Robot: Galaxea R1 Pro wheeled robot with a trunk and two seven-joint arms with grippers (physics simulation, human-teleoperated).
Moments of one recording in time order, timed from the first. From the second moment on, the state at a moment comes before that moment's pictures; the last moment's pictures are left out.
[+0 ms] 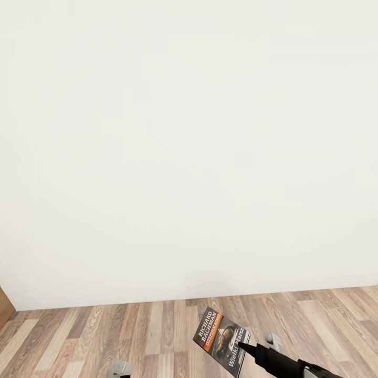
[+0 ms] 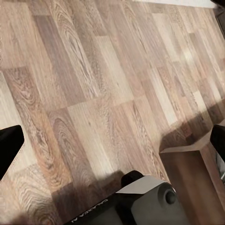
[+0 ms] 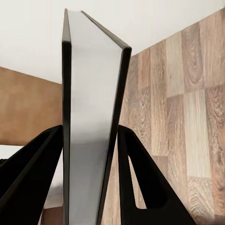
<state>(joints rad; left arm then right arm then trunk) -0.41 0.10 0.32 -0.16 -0.25 -0.07 -0.82 -0.59 -0.18 0.23 0.08 -0.62 0.07 1.00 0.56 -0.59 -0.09</state>
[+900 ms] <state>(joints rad) -0.41 0.10 0.32 -0.16 -0.25 -0.07 -0.82 -0.59 -0.18 0.24 0.08 -0.62 0.07 1.00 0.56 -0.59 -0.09</state>
